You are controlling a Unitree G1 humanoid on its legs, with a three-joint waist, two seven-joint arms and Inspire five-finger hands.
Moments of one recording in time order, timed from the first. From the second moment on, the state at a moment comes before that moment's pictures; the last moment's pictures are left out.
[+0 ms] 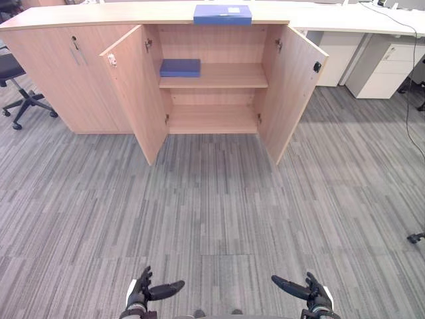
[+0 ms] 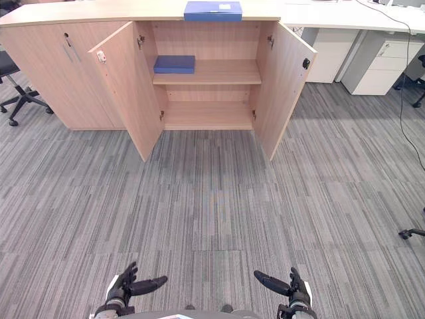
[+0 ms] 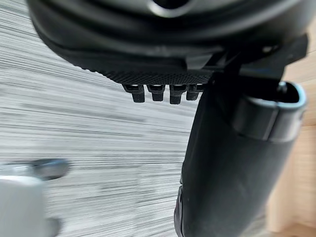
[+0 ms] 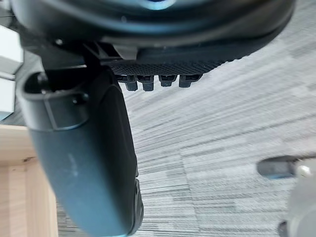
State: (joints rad) left arm 0.21 0.15 0.08 0.79 -0.10 -0.16 0.04; right arm 0.19 -0.14 -0.21 0.85 0.09 -0.11 -0.05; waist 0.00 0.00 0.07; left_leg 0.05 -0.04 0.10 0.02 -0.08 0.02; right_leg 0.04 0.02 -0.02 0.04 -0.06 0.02
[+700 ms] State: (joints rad) left arm 0.28 0.12 0.17 0.62 -0.16 -0.16 0.05; right arm 0.12 -0.16 -0.23 0.72 0.08 -0.11 -0.05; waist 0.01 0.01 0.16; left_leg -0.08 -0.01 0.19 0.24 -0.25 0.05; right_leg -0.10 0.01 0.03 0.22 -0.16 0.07
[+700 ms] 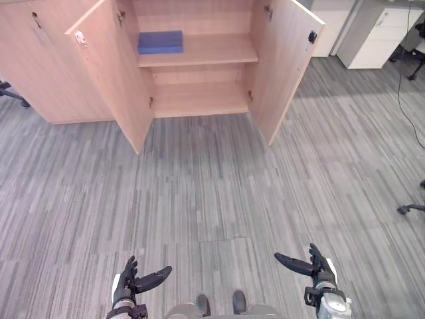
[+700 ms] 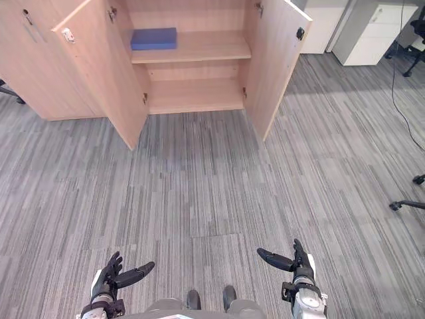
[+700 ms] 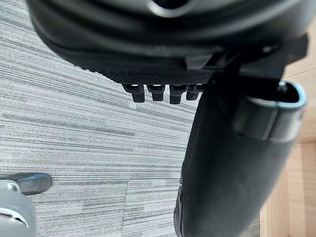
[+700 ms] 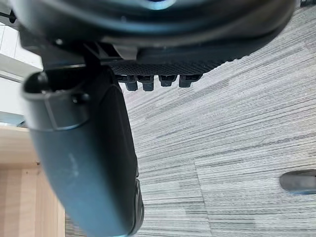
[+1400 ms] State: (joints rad) left arm 0.14 0.12 0.10 0.63 -0.18 -0.16 0.06; right arm 0.09 -0.14 -0.14 0.65 0.10 -0.13 -0.07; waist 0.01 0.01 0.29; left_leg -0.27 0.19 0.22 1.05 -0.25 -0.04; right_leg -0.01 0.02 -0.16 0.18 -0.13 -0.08
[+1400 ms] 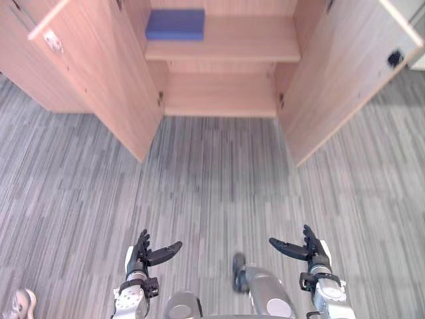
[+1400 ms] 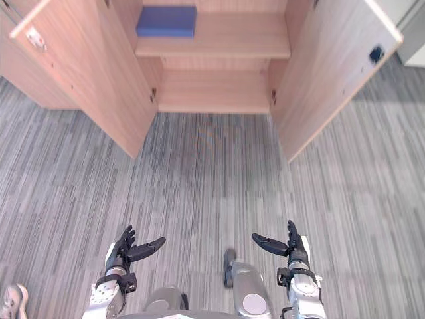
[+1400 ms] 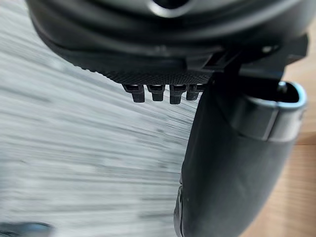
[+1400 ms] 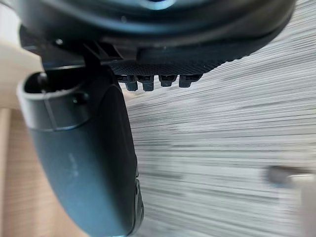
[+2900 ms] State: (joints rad) left arm 0.22 0.11 0.11 0.24 -0.16 -0.16 0.09; right arm 0.17 -0.12 -0.19 0.82 0.12 -0.10 -0.06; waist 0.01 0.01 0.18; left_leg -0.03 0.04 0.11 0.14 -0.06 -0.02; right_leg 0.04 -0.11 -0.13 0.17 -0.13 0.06
